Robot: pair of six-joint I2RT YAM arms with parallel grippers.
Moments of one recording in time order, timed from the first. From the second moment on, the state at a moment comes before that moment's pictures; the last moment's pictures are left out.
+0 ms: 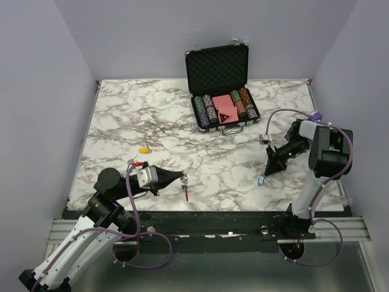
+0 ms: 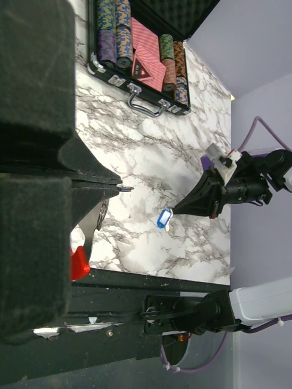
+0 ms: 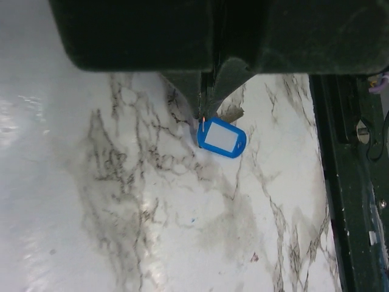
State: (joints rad) left arm -0.63 0.34 0.45 -0.01 0.67 0.09; right arm -0.18 1.94 1.11 -1.27 -0.76 -1.58
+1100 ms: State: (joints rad) left arm -0.63 0.63 0.62 0.28 0.64 0.07; right arm 0.52 1.53 1.71 -1.02 -1.08 -0.87
